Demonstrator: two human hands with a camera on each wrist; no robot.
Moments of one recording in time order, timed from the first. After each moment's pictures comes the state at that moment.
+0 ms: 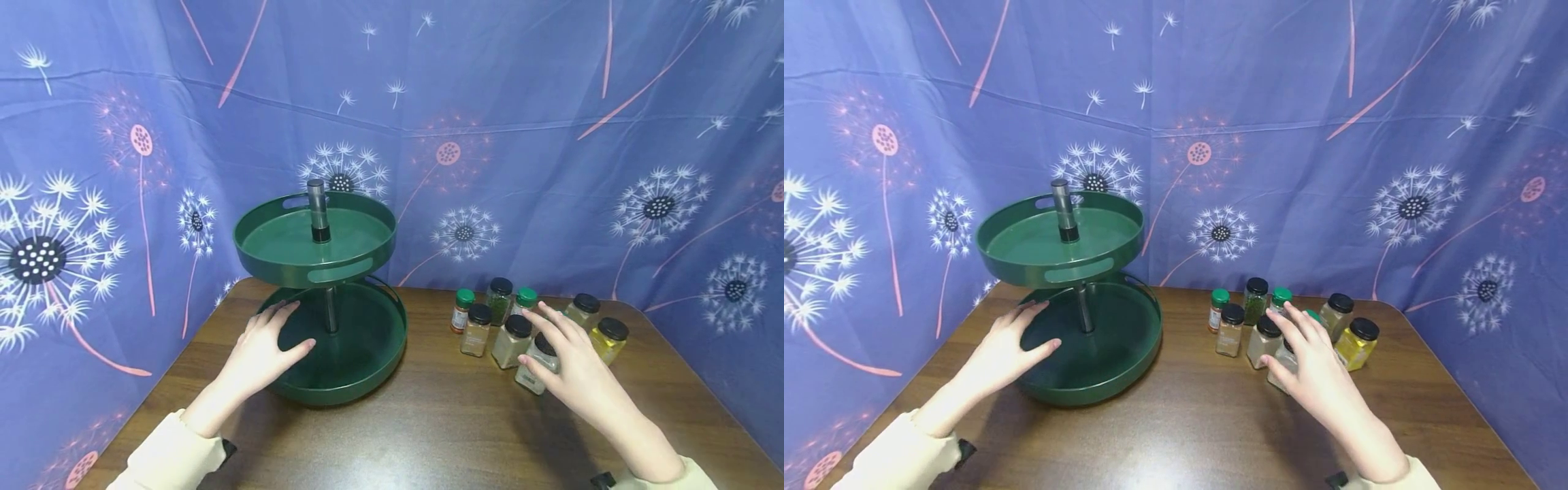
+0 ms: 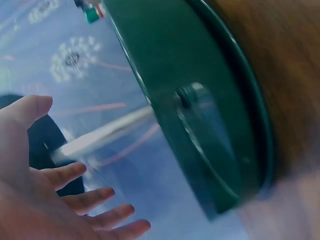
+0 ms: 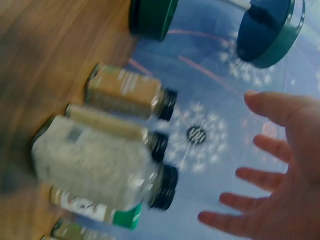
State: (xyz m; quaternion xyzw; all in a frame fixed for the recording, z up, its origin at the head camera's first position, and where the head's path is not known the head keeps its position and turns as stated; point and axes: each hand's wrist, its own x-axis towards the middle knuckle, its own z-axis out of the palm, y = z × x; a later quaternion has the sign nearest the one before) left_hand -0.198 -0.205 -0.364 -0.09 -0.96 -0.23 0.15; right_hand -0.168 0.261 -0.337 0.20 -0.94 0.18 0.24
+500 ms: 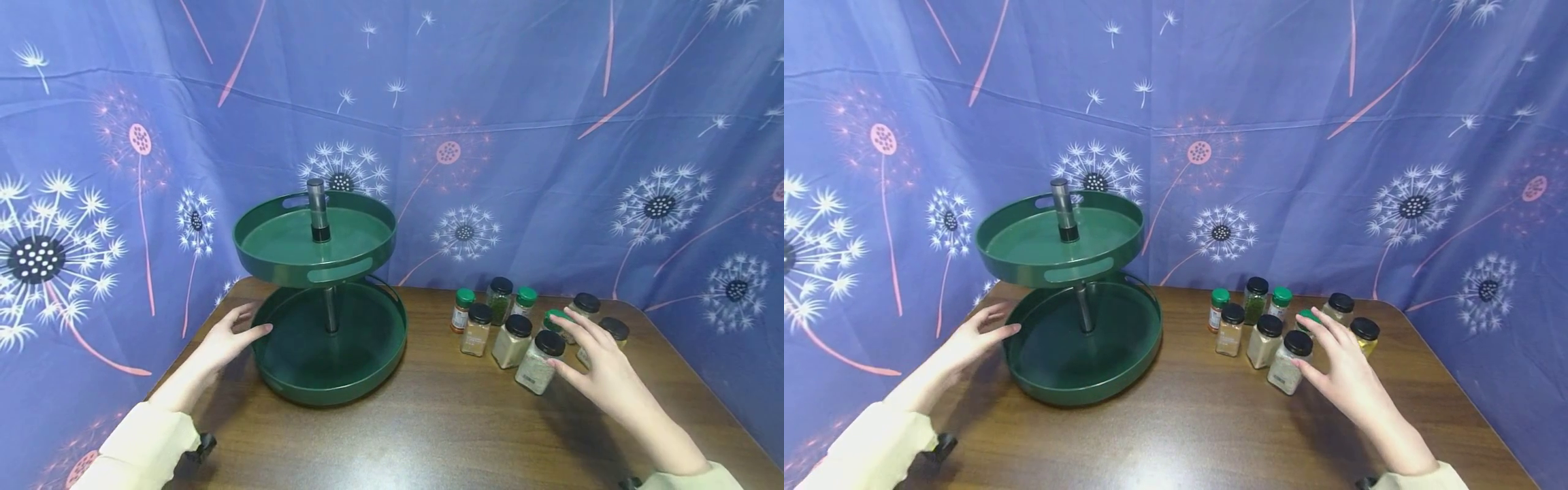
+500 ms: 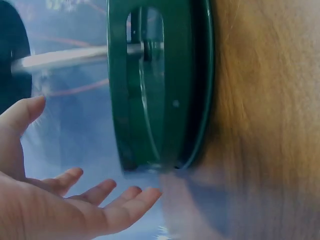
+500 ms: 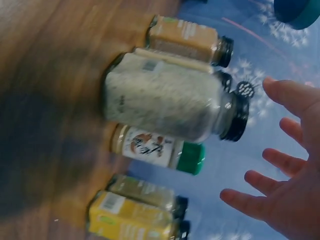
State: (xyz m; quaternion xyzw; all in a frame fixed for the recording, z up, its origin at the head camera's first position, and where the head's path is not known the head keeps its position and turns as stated) left_hand -0.222 -0.274 -0.375 0.02 -0.88 -0.48 -0.04; right_hand -0.184 0.313 -0.362 0.21 -0.92 0.20 0.26
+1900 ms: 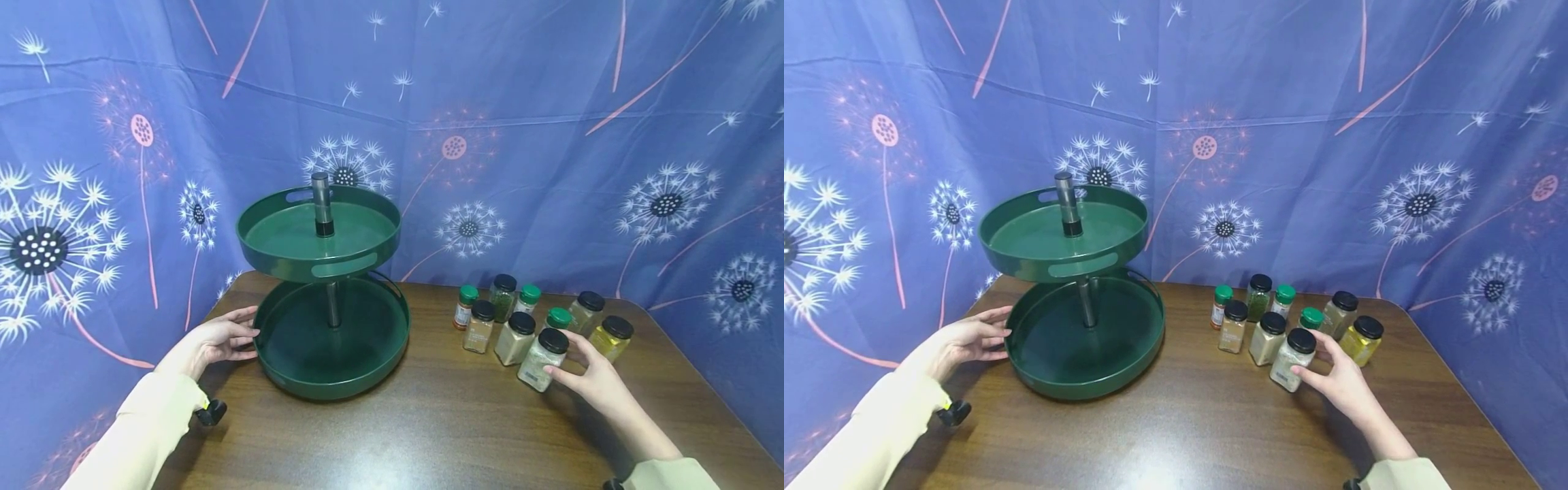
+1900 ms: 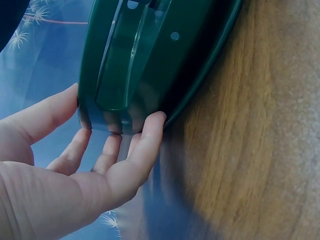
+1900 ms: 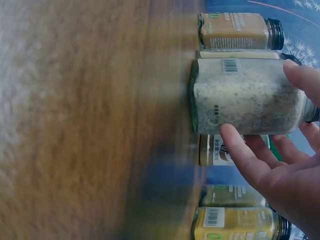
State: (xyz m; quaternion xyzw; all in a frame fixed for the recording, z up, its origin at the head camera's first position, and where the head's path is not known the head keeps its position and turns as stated) left_hand -0.261 -0.325 -0.410 0.03 -0.63 -0.75 -0.22; right_hand -0.203 0.325 -0.412 0.09 -0.92 0.35 0.14
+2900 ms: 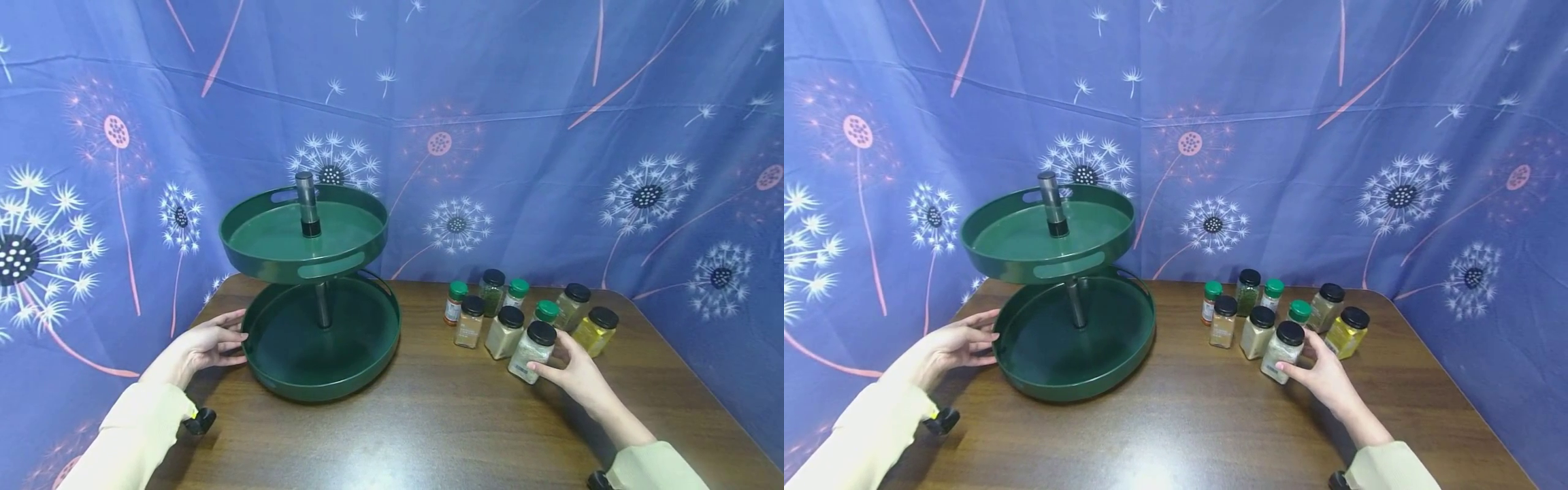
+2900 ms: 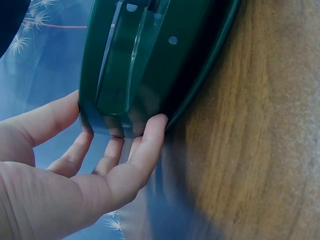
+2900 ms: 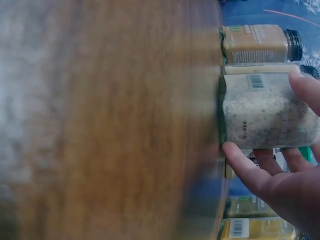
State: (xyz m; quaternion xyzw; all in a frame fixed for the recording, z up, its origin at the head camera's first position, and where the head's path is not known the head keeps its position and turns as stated) left_hand -0.258 -0.316 -0.405 0.05 -0.64 -0.74 -0.21; right_hand -0.205 0.325 -0.429 0.08 -0.89 0.44 0.11
